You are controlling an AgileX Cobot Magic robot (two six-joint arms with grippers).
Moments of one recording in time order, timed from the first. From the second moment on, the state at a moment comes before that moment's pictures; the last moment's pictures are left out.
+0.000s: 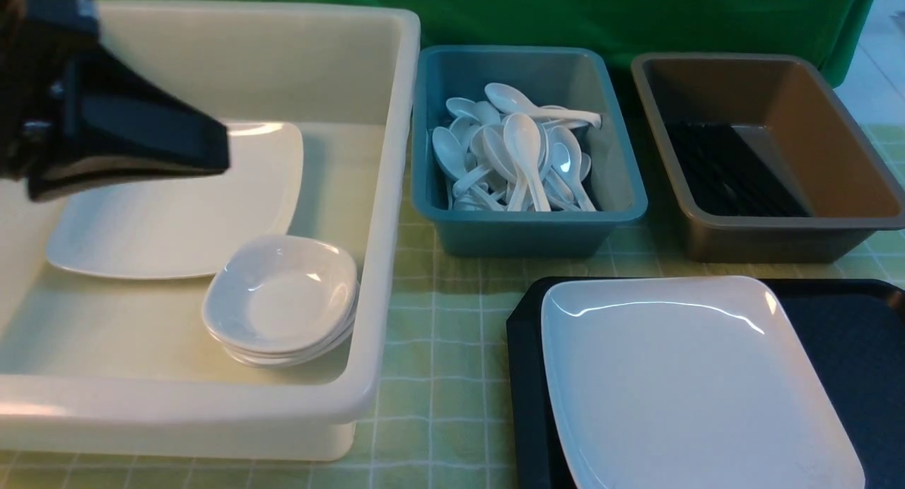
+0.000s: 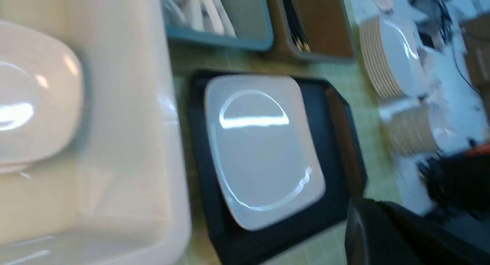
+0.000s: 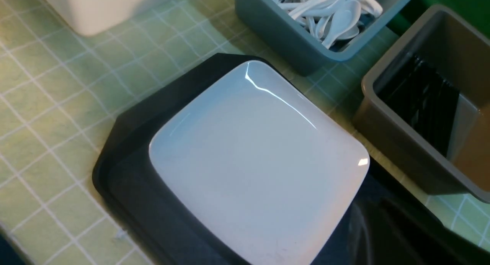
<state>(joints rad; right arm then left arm) 1.00 0.52 -1.00 -0.37 1.22 0.11 -0.04 1.08 -1.22 -0.78 1.18 0.04</state>
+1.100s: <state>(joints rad) 1.00 0.52 -0.99 -0.38 1.21 0.11 -0.88 1.88 -1.16 -0.52 0.48 -0.50</state>
